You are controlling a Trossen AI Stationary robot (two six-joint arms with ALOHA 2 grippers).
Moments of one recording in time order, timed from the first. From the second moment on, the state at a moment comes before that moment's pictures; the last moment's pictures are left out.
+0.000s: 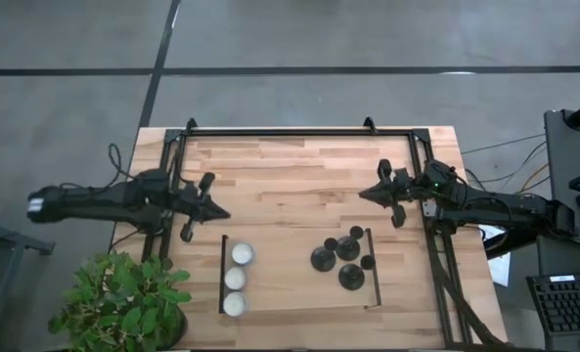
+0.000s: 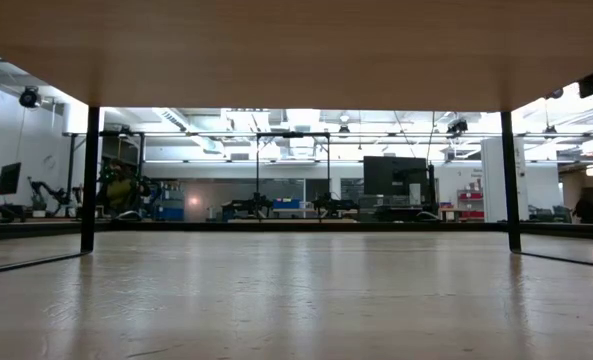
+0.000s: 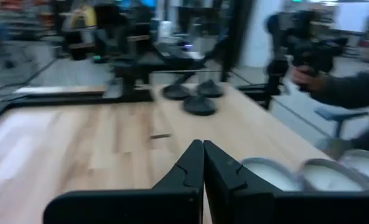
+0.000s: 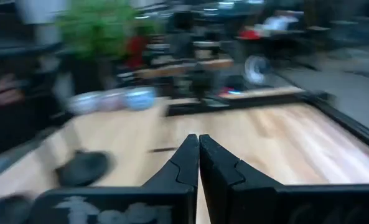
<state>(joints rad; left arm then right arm) 0.05 0.47 0.39 0.02 0.33 -0.02 -0.35 0.61 0.23 0.39 -0.48 0.16</state>
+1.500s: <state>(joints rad) 0.15 0.03 0.01 0.02 0.04 -0.22 -0.26 0.04 0.02 0.00 -0.15 0.16</state>
